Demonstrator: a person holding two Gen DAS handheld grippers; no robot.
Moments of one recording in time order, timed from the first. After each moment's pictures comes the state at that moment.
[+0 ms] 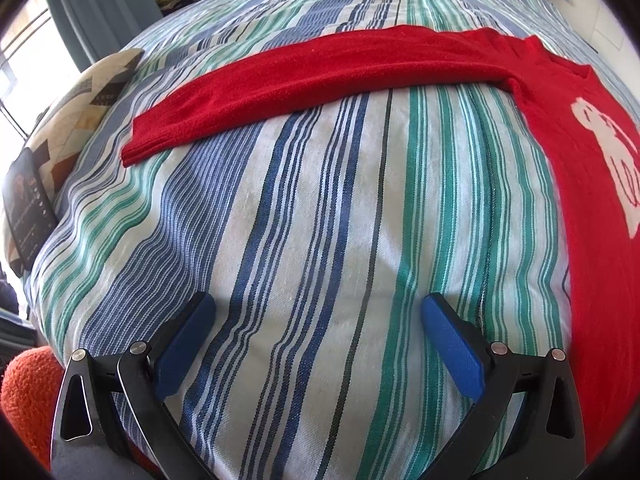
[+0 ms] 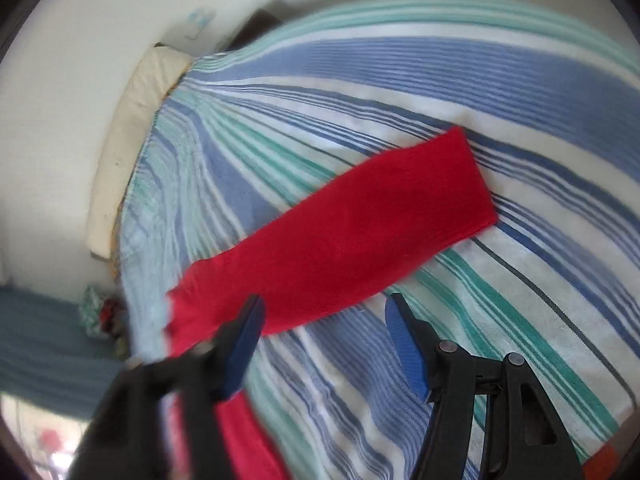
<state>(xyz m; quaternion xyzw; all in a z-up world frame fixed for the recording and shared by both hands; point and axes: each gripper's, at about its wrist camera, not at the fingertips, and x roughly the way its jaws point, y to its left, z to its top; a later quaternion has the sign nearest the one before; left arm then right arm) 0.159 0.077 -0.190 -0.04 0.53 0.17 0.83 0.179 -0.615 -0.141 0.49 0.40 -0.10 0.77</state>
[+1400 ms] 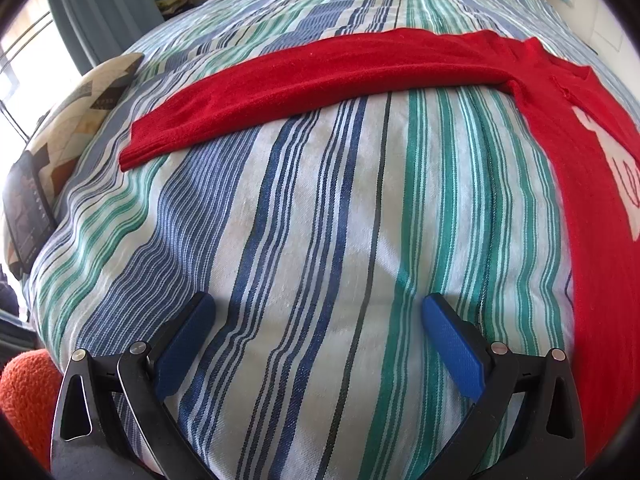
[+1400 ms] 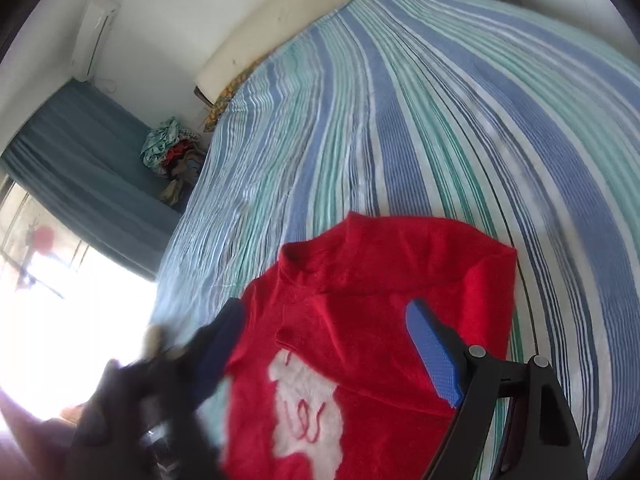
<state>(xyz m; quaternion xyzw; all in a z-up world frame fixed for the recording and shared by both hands) 0.162 0.075 -0.193 -0.03 0.52 0.18 0.84 0.373 -0.372 -0.055 0.27 0.45 0.20 0.83</state>
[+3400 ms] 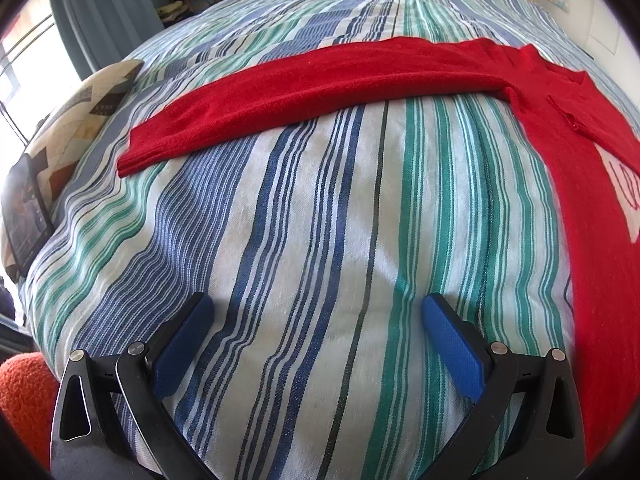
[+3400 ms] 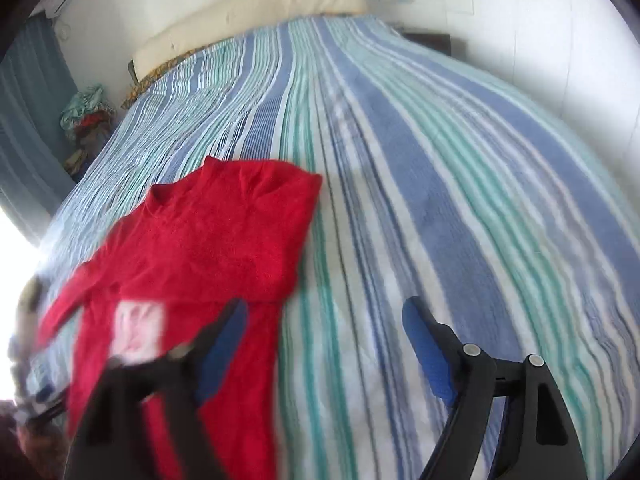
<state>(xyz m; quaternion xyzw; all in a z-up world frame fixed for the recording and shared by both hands) 0.160 0.074 -0.193 -0.04 0.50 0.17 0.85 0.230 -0.427 -0.086 0.08 0.41 0.01 0.91</state>
